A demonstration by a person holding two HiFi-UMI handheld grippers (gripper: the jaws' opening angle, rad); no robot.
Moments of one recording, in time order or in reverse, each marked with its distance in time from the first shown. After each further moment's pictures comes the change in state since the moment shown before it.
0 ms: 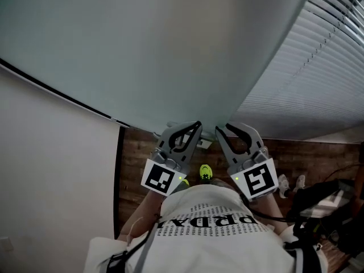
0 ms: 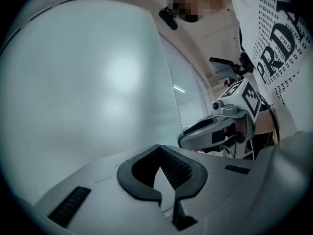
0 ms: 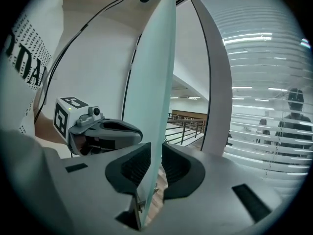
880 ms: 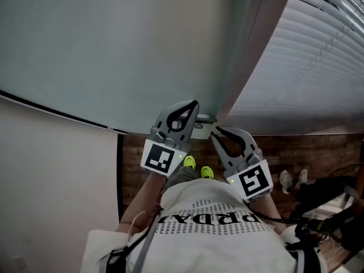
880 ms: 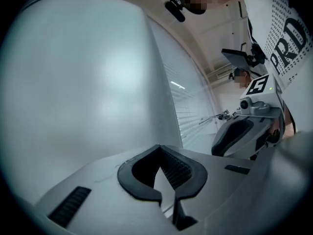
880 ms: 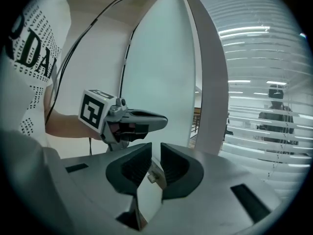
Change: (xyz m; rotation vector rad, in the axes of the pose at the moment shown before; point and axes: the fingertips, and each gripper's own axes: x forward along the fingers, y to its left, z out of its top) left arm 0.026 0.044 0.008 0.073 -0.002 0.061; right arm 0.007 0.024 -0.014 0.001 0.001 0.070
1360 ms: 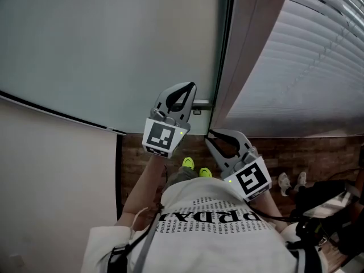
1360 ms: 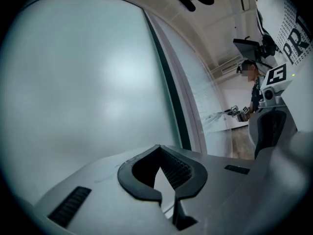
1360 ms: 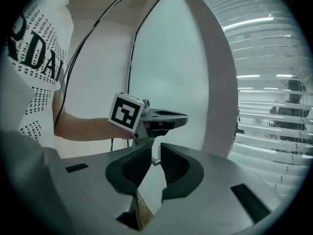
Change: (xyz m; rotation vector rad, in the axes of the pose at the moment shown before) left arm 0.041 0.038 -0.005 0.062 -0.009 0.016; right arm 0.009 0.013 0.000 0.026 0.004 0.091
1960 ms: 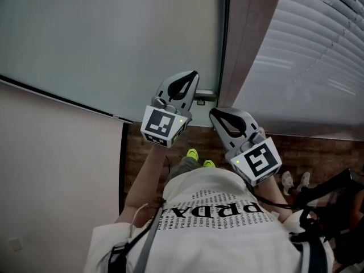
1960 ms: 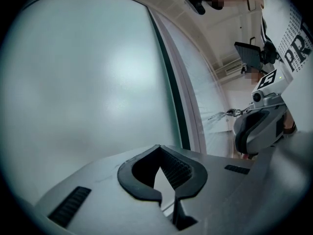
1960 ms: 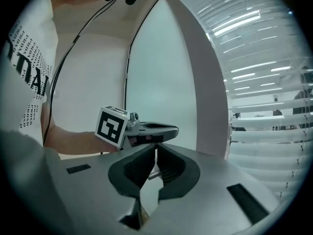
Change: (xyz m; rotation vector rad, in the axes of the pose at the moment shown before) left arm -0.005 0.018 0.003 -0.047 0.018 0.032; right arm 0.014 -0.027 0.036 0.064 -0.109 0.008
